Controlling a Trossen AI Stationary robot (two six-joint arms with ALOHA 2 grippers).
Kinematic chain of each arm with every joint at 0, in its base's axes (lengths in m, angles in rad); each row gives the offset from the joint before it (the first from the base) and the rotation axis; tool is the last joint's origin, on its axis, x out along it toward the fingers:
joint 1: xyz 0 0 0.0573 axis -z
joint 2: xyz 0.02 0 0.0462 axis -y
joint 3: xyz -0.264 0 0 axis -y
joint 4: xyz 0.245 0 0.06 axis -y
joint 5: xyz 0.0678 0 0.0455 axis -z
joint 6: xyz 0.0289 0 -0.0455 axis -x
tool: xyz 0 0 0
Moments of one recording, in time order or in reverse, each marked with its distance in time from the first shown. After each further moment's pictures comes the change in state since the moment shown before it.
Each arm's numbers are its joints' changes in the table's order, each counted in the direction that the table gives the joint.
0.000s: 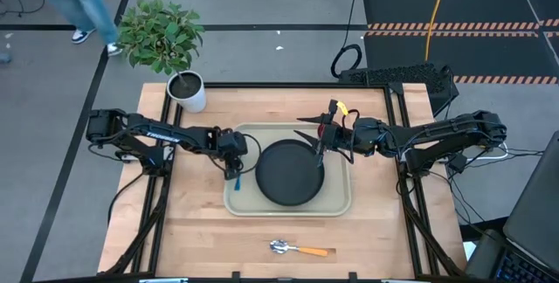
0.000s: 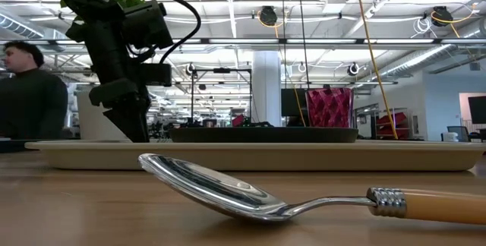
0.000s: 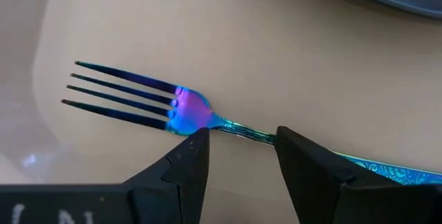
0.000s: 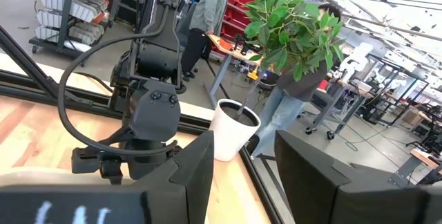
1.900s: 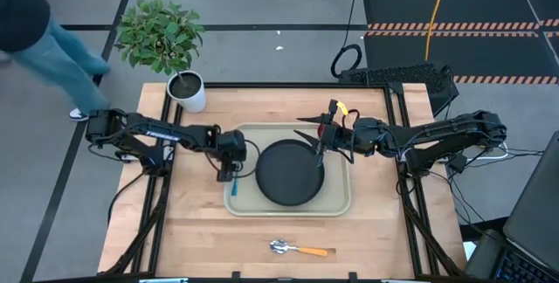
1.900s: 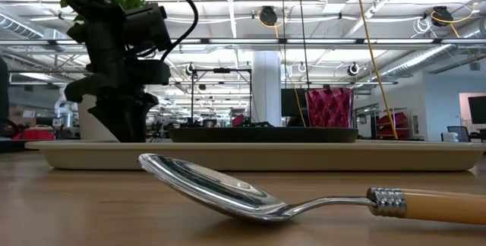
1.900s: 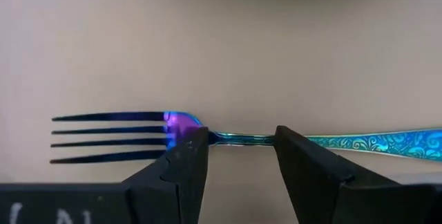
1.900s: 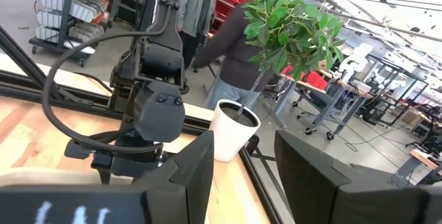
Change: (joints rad) left arm -0.024 0.001 0.001 -0.061 0.142 -0.273; right arm 0.000 0.000 0.000 0.002 0.000 0.002
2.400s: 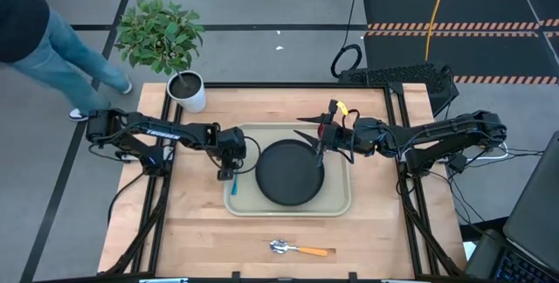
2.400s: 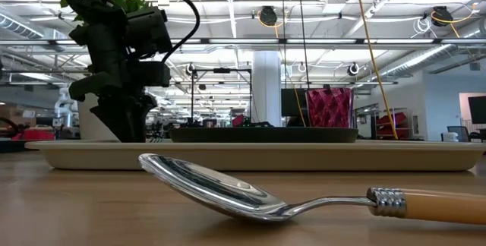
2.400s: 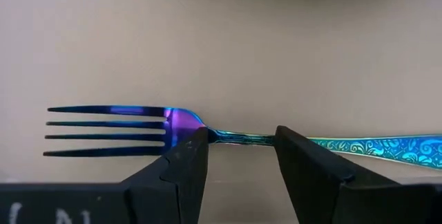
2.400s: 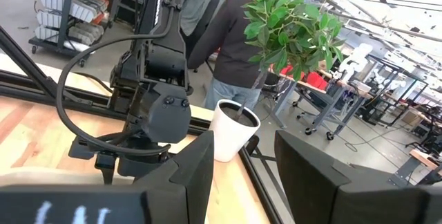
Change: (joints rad) left arm -0.029 0.000 -0.001 0.010 0.042 0.030; right arm 0.000 0.000 0.000 0.000 0.000 0.001
